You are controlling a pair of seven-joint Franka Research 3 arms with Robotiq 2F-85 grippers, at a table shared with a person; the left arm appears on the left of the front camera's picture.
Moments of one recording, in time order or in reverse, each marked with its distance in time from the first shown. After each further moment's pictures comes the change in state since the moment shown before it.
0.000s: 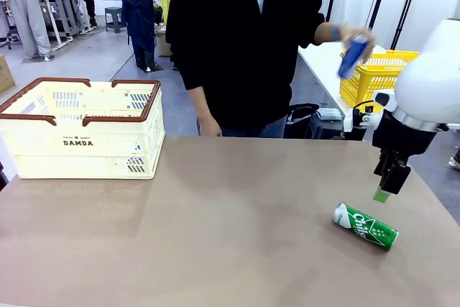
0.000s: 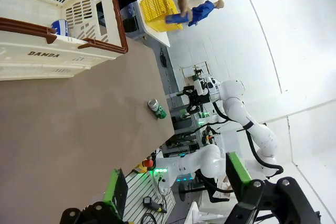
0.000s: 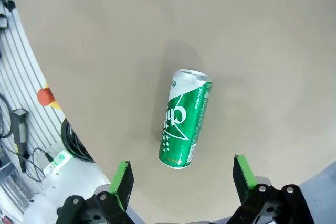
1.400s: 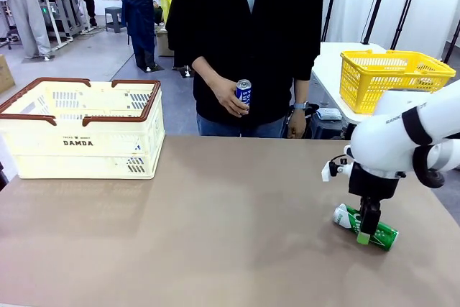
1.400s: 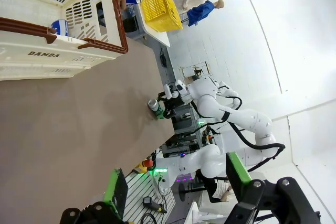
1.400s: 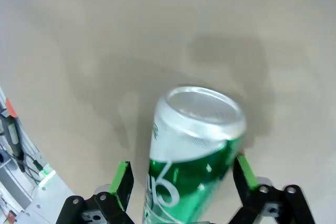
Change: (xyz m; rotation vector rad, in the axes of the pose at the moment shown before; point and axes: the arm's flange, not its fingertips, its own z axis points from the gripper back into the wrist) left arm 0.000 0.000 0.000 0.000 0.000 0.000; right arm 0.008 -0.025 -0.141 0.146 0.129 -0.016
